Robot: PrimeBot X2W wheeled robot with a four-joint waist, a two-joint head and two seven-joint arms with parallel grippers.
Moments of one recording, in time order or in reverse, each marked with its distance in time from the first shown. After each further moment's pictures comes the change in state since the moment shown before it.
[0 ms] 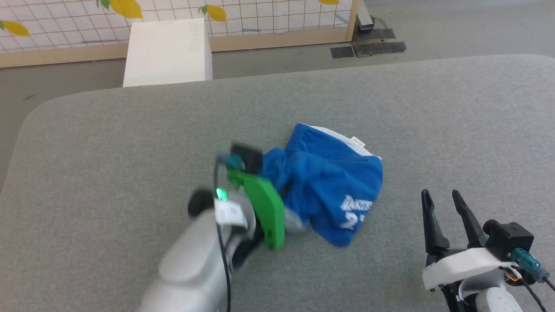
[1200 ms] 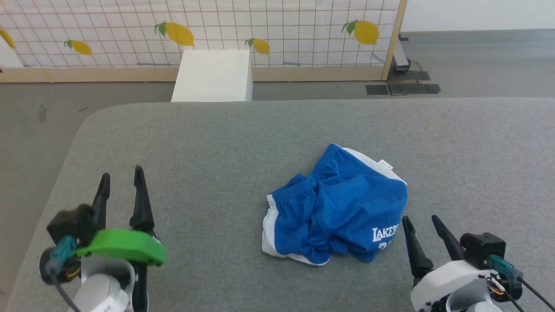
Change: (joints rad) left arm 0.430 0.207 0.413 -0.425 0.105 0.271 -0.488; right arm 0.040 0.001 0.044 0.034 -0.014 0.000 0.100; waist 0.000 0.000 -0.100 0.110
